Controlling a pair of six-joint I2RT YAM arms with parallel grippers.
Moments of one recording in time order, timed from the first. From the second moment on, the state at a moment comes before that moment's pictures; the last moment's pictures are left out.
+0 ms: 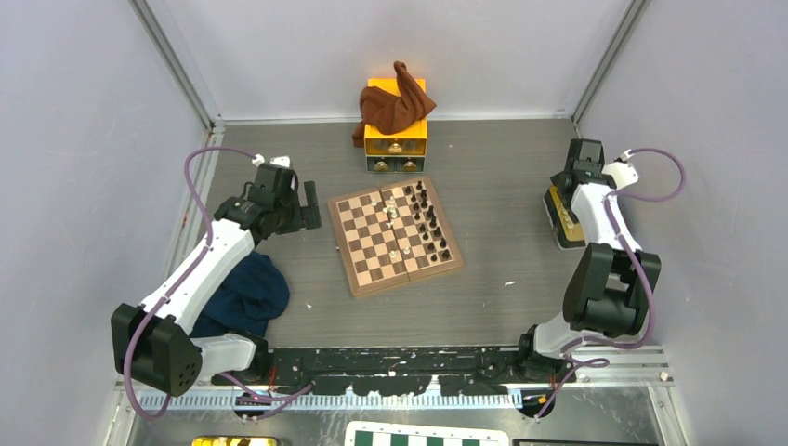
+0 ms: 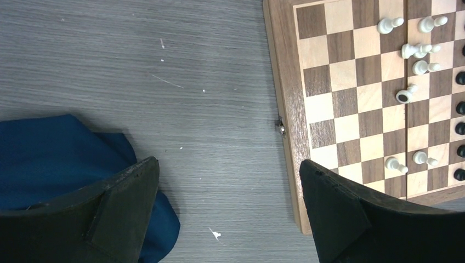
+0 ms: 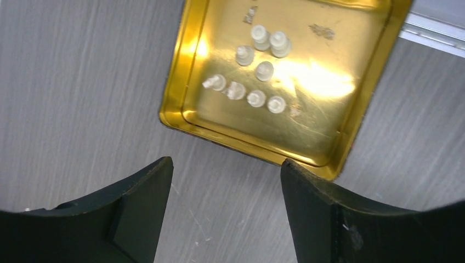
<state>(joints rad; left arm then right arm) -0.35 1.24 1.06 -0.70 -0.18 -0.42 -0.24 1.52 1.14 -0.54 0.46 0.90</state>
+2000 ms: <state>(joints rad) -0.35 1.35 0.99 -0.70 -0.23 -0.46 0.01 2.26 1.87 -0.58 0.25 0.79</state>
